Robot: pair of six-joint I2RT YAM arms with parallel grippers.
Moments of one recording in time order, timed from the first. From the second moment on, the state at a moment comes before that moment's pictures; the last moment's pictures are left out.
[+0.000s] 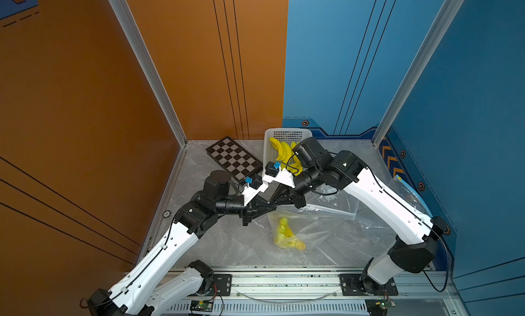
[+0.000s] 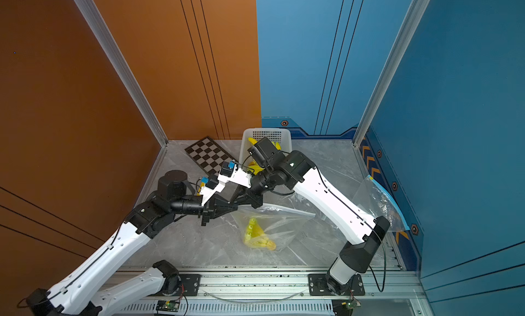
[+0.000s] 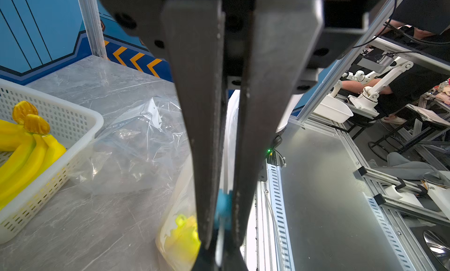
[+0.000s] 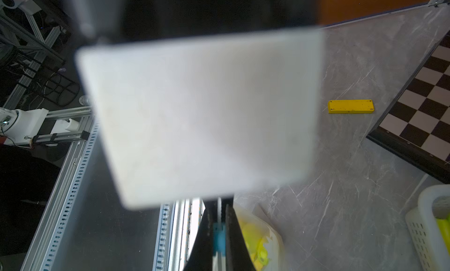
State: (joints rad) left arm -0.54 0.94 0.95 -0.46 0.89 0.08; right arm 0.83 1.61 1.89 -1.19 -0.71 -0.40
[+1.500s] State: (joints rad) left arm -0.40 0.86 0.98 -0.50 0.62 0.00; right arm 0.53 1.20 1.54 -1.23 -0.69 -0.41
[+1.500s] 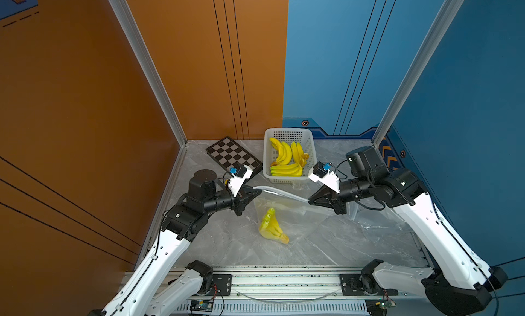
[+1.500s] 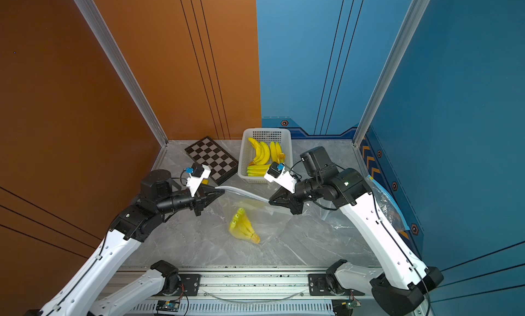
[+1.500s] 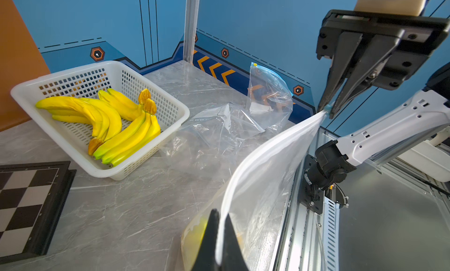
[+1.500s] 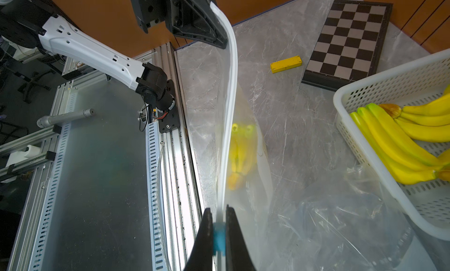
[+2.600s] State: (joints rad) left arm -0.44 0.92 1.00 -0.53 0.65 0.07; right arm 0.48 1.04 1.44 -1.30 -0.69 -0.36
